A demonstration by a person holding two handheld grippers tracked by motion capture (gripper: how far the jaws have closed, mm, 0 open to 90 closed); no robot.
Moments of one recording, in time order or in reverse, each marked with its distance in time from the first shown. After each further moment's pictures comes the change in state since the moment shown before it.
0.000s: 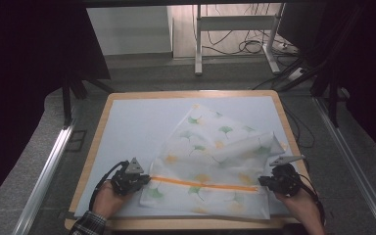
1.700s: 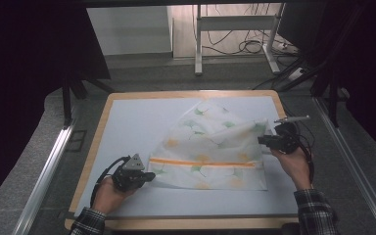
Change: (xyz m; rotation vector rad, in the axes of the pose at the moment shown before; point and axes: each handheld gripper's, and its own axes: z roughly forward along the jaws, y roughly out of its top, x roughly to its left) left arm 0.005 0.021 -0.007 -0.094 -0.068 0.065; right arm -0.064 0.087 0.011 -0.170 -0.044 0.149
